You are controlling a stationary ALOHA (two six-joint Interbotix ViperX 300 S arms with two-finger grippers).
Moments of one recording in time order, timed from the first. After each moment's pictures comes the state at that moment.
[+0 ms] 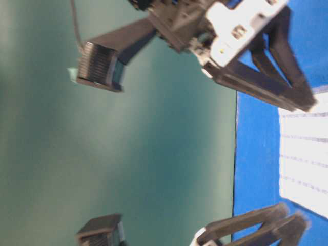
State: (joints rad) left arm -0.04 -0.12 0.86 -0.03 0.02 -0.07; right arm 0.06 0.02 0.68 -0.17 -0.01 0.36
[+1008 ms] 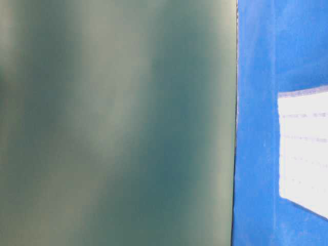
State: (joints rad) left arm -0.04 -1.10 1.20 -0.03 0.10 0.06; right arm 0.02 -0.91 1.08 -0.33 0.16 0.35
